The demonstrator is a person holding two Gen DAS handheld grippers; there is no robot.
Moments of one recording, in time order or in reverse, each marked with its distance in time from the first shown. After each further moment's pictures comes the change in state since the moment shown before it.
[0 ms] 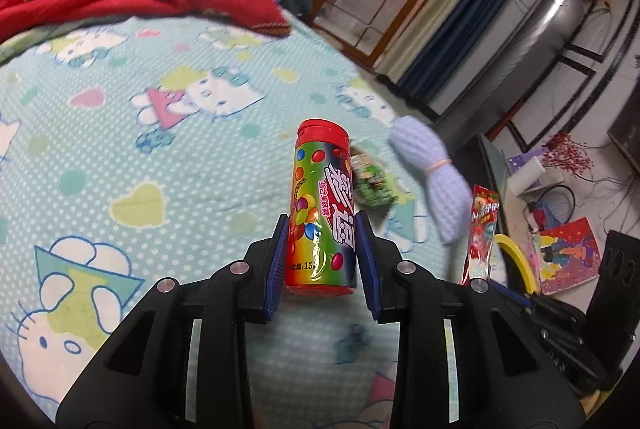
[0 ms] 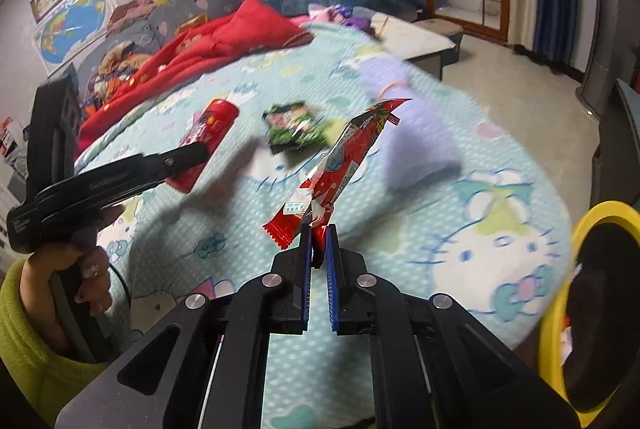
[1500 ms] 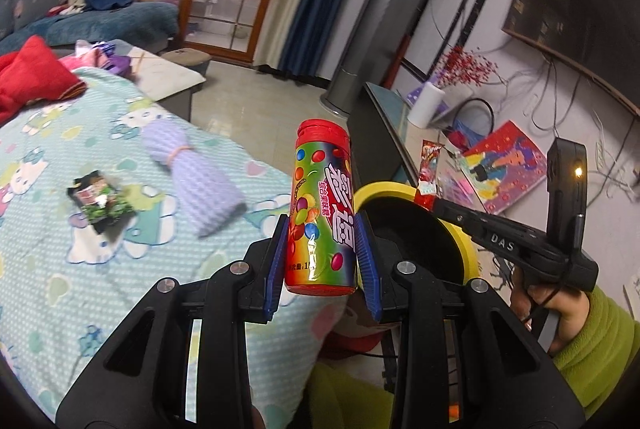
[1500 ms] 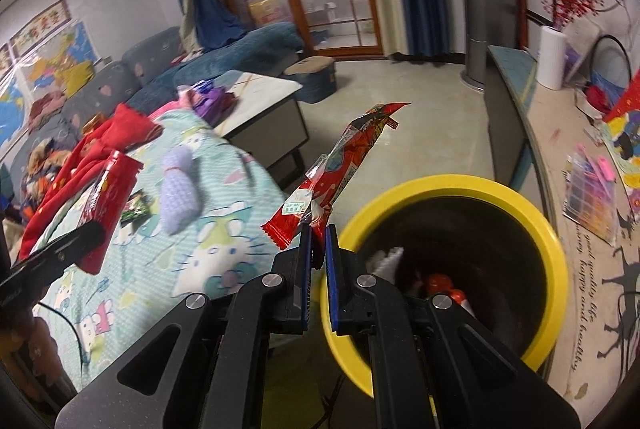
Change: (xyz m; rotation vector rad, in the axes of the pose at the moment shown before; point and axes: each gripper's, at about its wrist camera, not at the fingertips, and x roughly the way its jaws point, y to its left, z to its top) left arm 0.017 -0.191 -0.042 0.385 0.043 -0.251; right arm -0.112 -0.160 -0.043 0.295 -0.175 -0.283
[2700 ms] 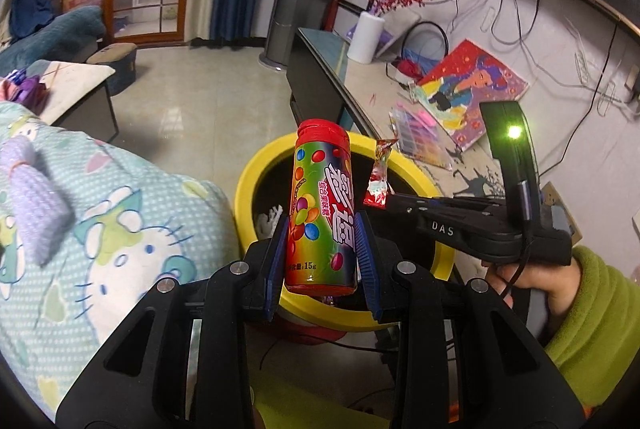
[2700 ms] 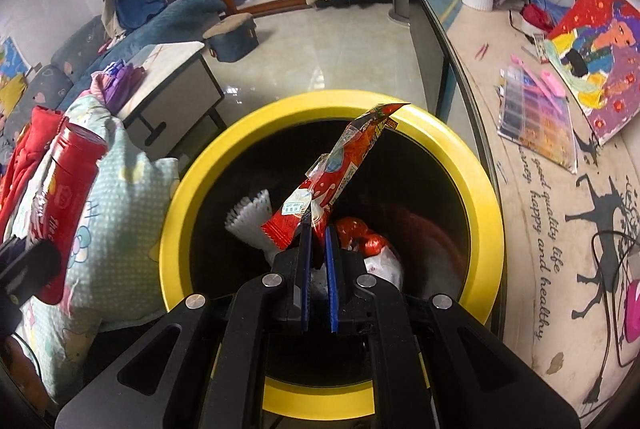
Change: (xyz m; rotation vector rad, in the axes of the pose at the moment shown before) left arm 0.108 -0.096 -0.020 0.210 0.177 -0.114; right arm 0.039 -0.112 -0.039 0.155 0.193 -0.173
